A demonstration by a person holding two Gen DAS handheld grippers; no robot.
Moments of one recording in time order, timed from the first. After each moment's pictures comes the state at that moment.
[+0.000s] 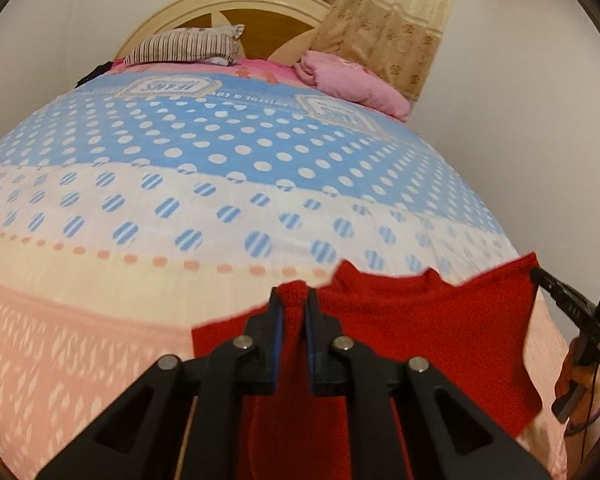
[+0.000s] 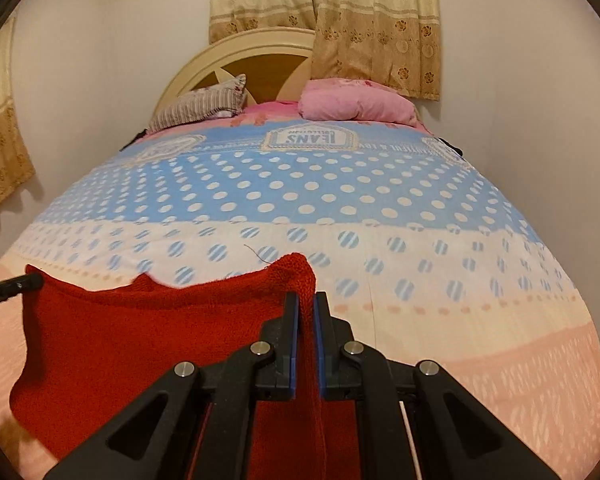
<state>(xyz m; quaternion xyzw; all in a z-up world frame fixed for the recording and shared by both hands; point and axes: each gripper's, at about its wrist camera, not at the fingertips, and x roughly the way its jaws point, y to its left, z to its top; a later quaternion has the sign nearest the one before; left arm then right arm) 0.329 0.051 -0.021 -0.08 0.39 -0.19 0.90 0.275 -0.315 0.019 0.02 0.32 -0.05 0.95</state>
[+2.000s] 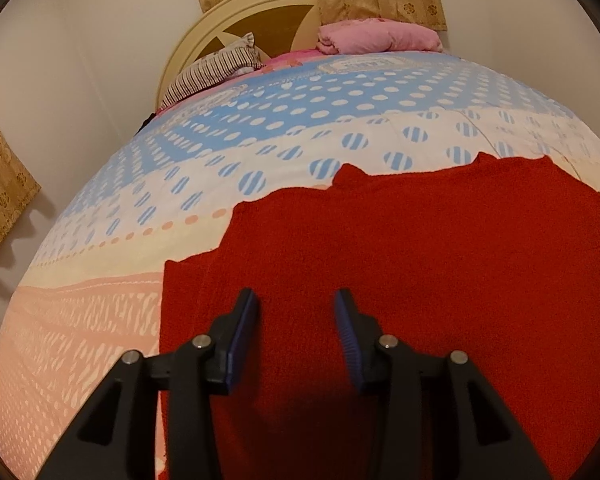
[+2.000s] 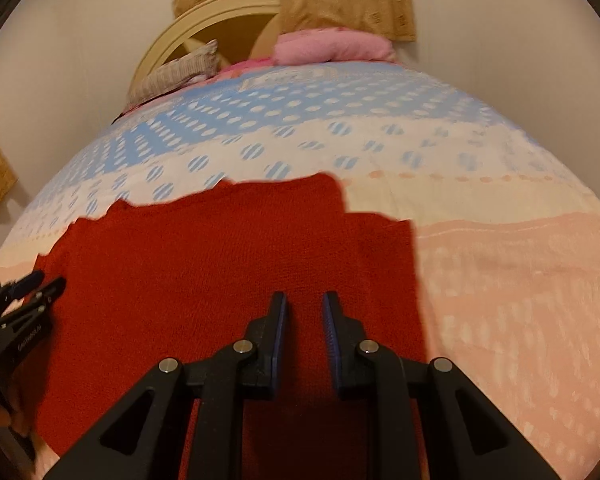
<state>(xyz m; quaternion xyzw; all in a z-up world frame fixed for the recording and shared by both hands) 0.265 -0.048 -0.082 0.14 0.37 -0.03 0.92 0.222 -0.304 -0.068 0.08 0.36 -0.09 0.92</state>
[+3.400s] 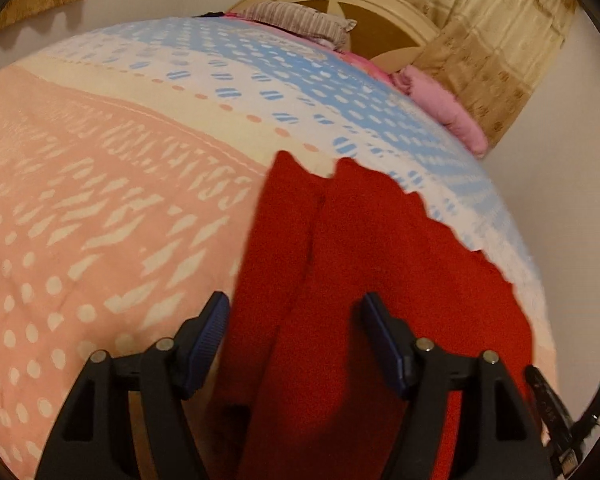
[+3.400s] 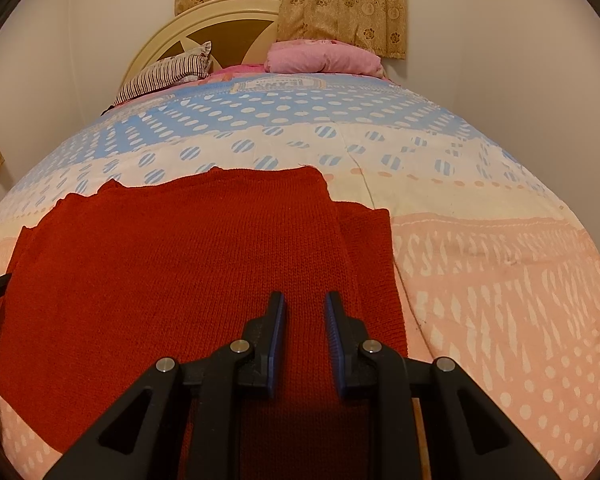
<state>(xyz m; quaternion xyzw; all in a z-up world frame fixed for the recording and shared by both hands) 0.231 0.066 -0.101 -0.22 0.41 -0.05 0.89 0.203 -0.288 -0.074 0.04 0.36 -0.11 0.93</state>
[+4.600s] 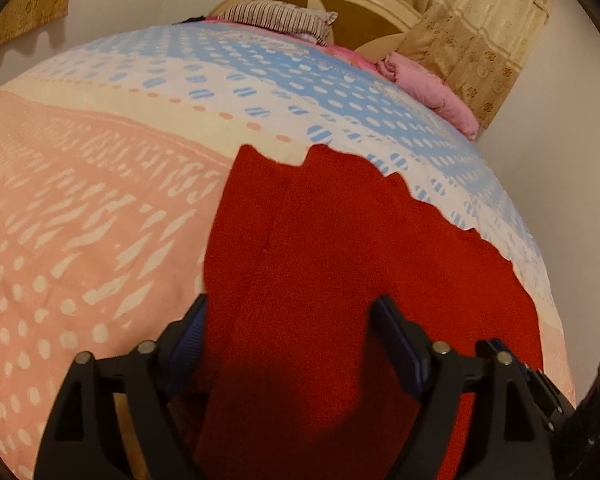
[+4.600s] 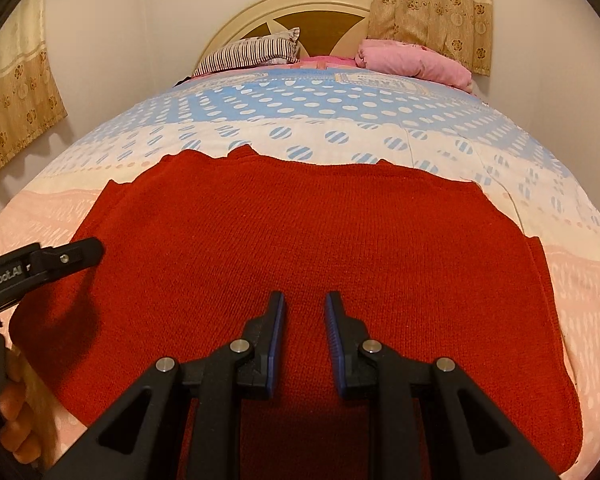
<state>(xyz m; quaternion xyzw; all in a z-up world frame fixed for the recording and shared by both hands) 0.236 0.046 -0.100 -0.17 0.41 -0.05 0.89 0.224 -0.178 -0.083 -0.01 0.37 0.01 0.93</state>
